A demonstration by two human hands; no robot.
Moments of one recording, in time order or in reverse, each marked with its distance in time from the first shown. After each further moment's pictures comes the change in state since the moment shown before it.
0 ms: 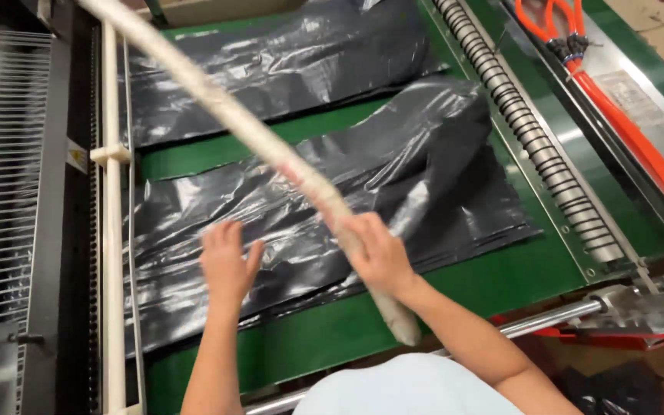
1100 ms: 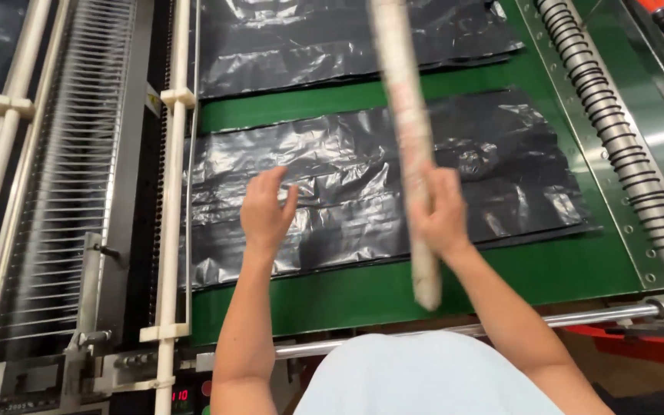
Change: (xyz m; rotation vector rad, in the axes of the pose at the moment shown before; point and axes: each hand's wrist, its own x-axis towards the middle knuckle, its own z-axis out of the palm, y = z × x) left_hand 0.004 0.003 -0.026 -0.162 0.310 0.108; right_hand 0.003 0.017 -0.008 0.125 0.155 0.046
